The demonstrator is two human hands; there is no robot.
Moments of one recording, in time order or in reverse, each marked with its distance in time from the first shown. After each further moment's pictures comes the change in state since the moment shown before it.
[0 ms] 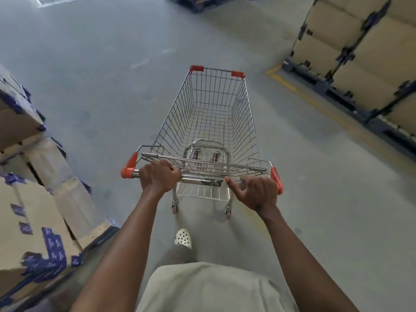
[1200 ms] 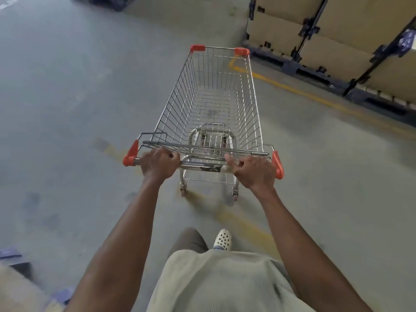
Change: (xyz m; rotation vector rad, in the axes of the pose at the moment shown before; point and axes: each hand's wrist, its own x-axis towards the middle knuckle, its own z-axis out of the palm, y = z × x) left_hand 0.542 0.188 0.006 0.048 -0.078 0.343; right_hand 0.447 0.111 0.131 0.071 -0.338 0.579
